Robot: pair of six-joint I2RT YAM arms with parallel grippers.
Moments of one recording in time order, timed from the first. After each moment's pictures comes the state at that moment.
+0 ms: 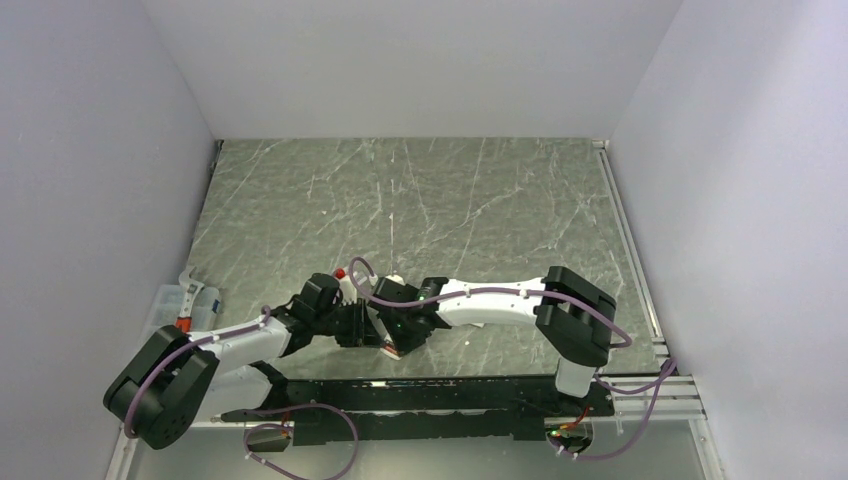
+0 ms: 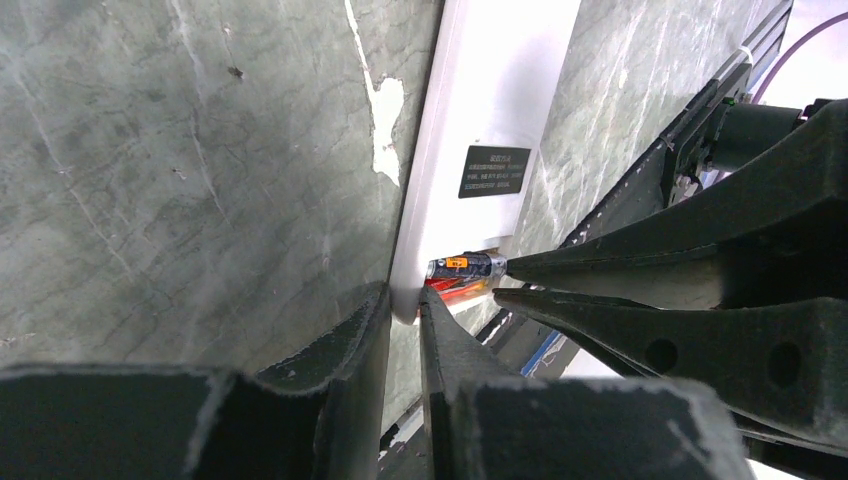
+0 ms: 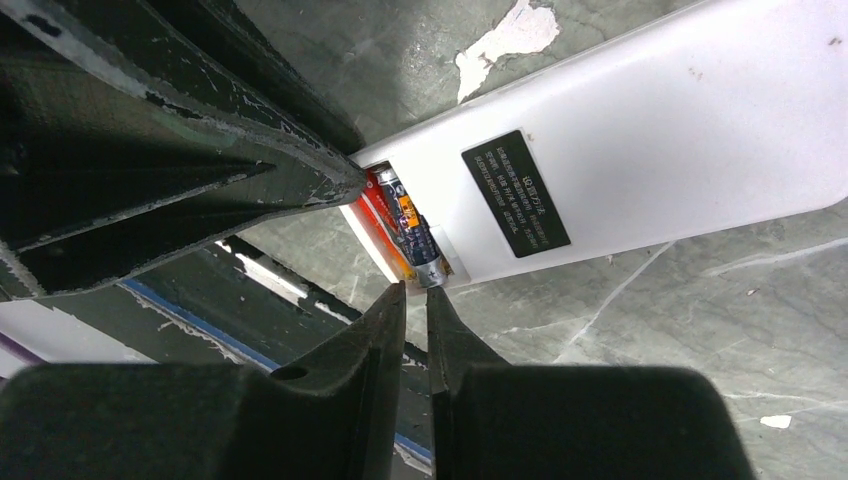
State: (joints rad) left arm -0.59 1.16 0.23 0.12 0.54 -0.69; right arm 1.20 1.77 1.13 -0.57 -0.03 0.70
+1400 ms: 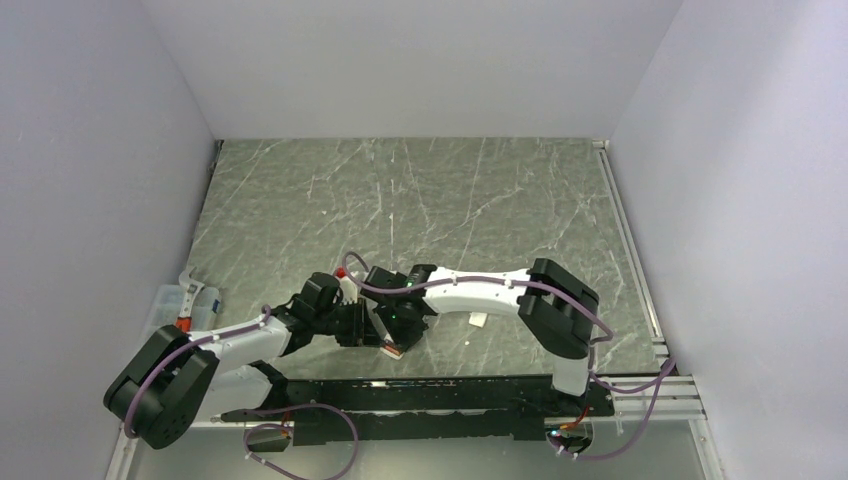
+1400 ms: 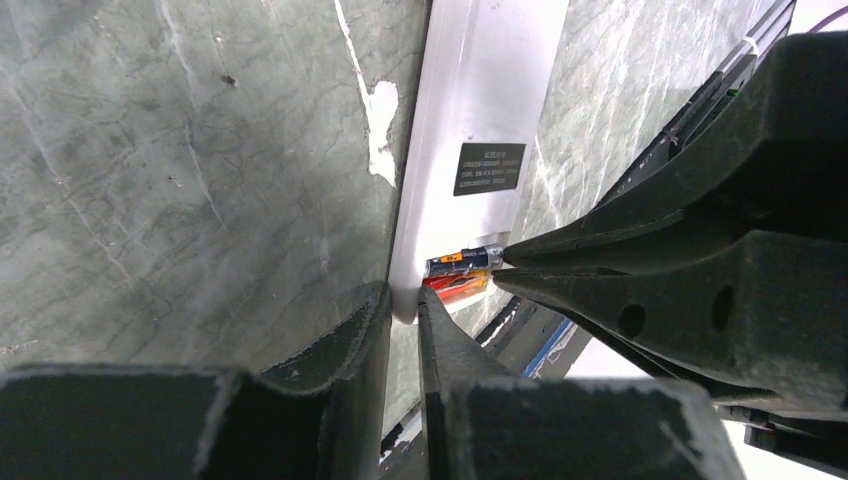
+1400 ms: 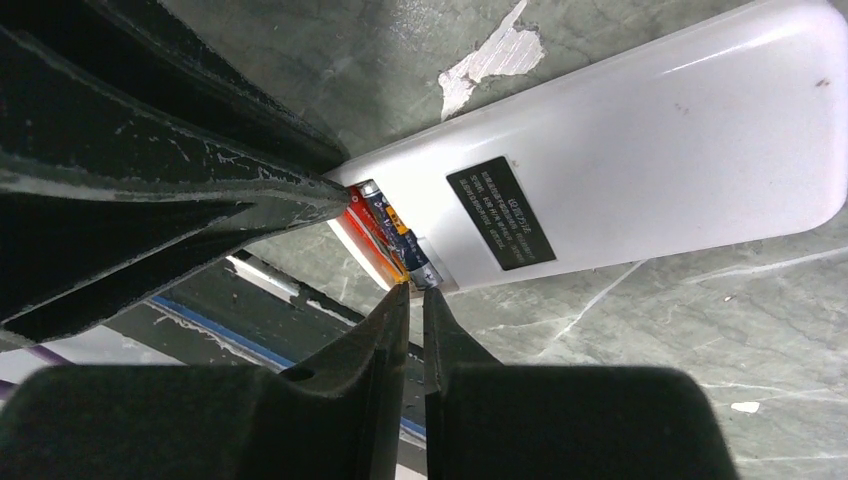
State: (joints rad) left arm -0.59 1.16 0.24 0.11 0.54 -0.67; right arm 1.16 1.86 1.26 -0.70 -0.09 0.65
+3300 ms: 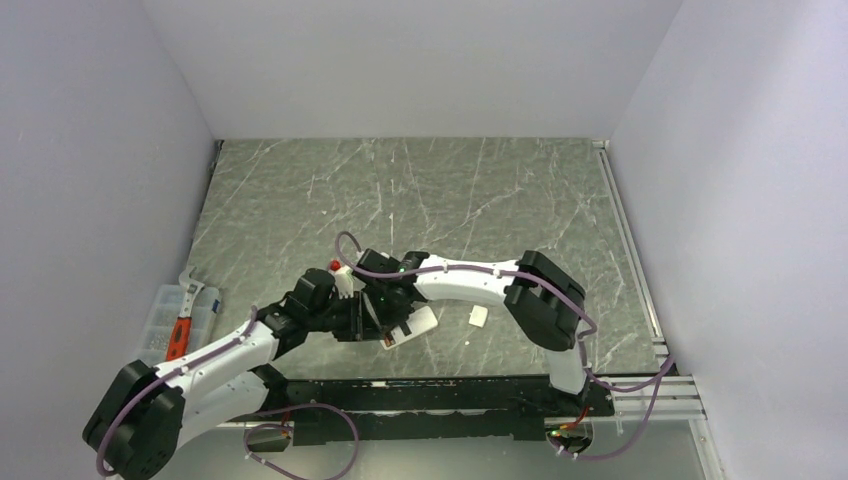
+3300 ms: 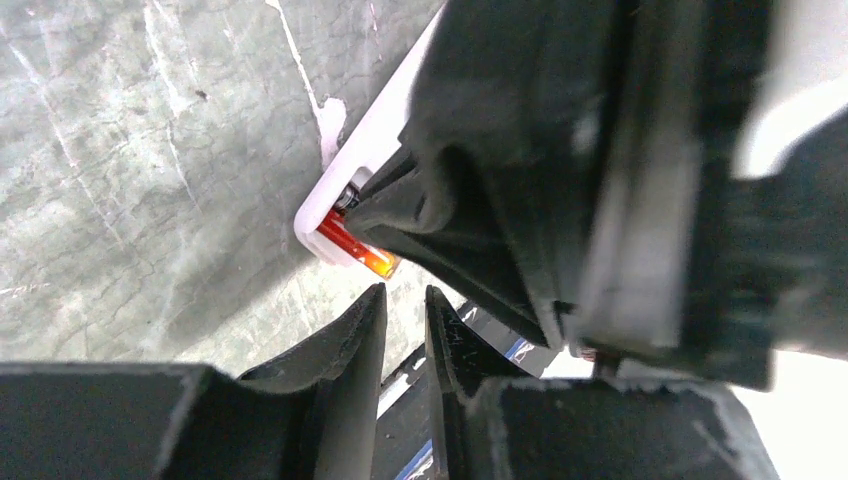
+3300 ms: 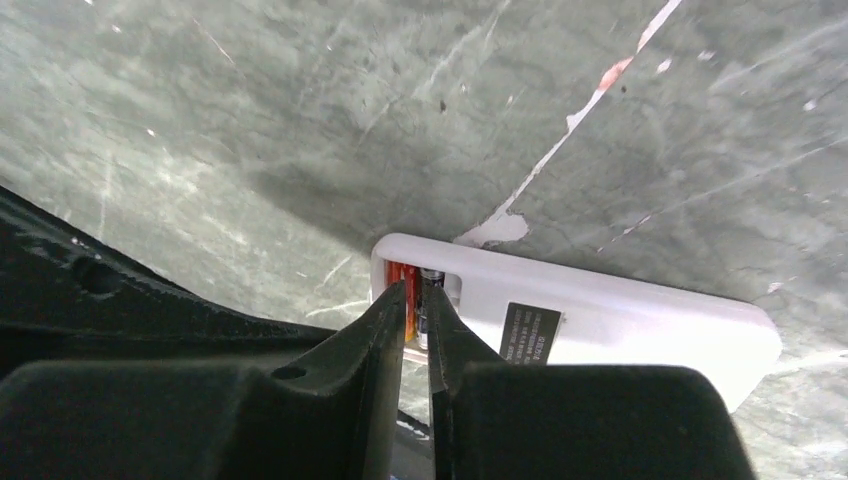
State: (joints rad) left arm -0.61 0.96 0.30 -0.07 0.48 -0.69; right arm 1.11 1.95 1.38 -0.64 -0.07 0.65
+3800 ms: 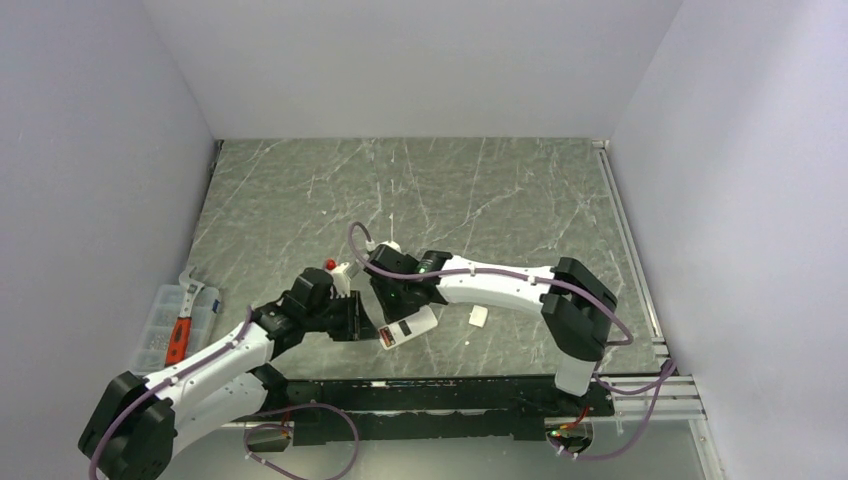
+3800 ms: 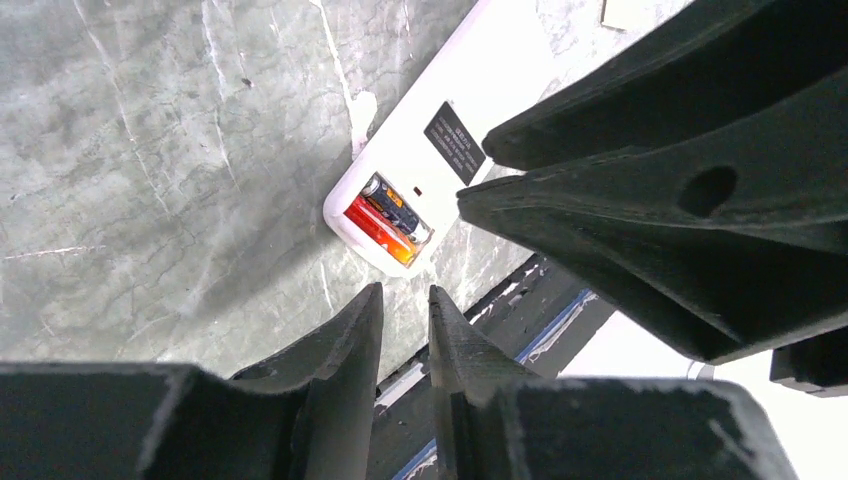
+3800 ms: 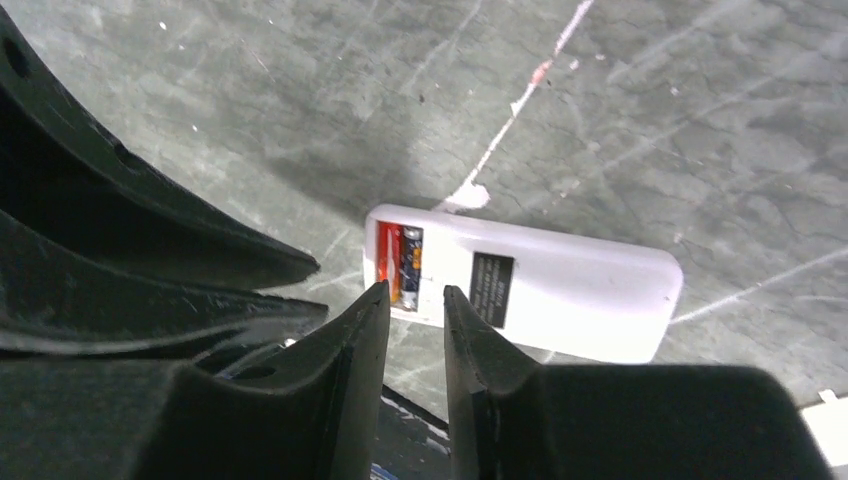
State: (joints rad) left arm -0.61 0.90 0.34 -0.21 0.41 -0.67; right arm 1.11 1.80 1.30 -0.59 0.03 0.63
